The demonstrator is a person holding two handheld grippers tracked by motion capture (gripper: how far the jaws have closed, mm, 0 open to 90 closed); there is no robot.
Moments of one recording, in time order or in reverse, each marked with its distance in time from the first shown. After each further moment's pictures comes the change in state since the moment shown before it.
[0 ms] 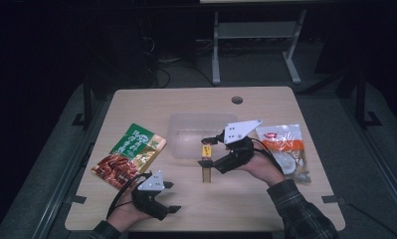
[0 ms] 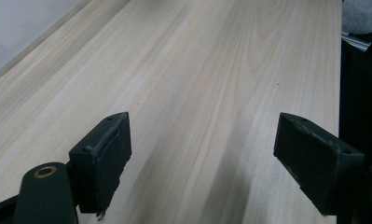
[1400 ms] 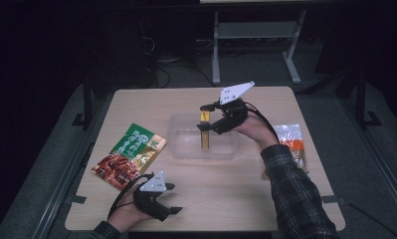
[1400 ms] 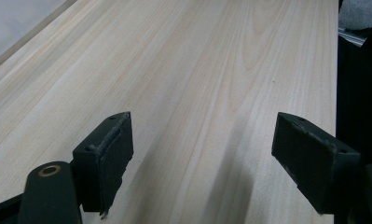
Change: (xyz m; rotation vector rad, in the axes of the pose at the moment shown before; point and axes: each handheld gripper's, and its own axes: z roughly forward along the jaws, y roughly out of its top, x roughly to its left) left arm -0.002 0.000 0.004 0.013 -0.019 0.002; right arm -0.100 0.021 0.012 0.015 -0.008 -0.026
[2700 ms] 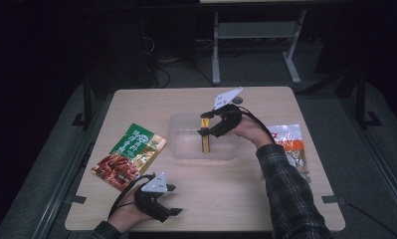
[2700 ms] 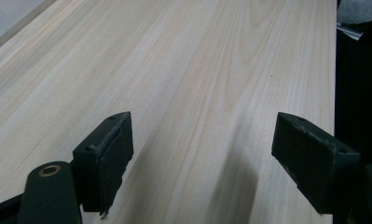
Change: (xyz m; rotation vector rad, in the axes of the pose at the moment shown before) left arm 0.000 -0.001 0.003 0.024 -0.017 0.002; right arm -0.024 -0.038 0.032 0.145 0.025 0.057
